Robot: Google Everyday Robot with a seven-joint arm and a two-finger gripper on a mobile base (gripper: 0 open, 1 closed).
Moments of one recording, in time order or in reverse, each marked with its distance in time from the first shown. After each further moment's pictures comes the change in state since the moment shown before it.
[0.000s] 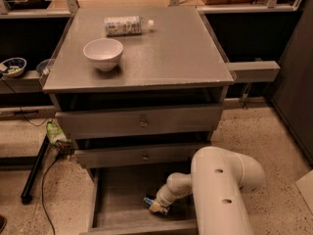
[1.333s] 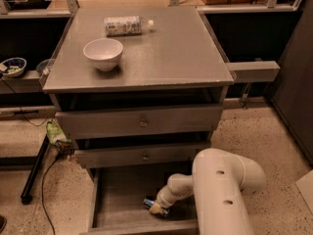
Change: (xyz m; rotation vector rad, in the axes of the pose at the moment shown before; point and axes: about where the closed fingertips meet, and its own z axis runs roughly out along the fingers) arm 0.007 0.004 0.005 -0.019 0.000 0.021
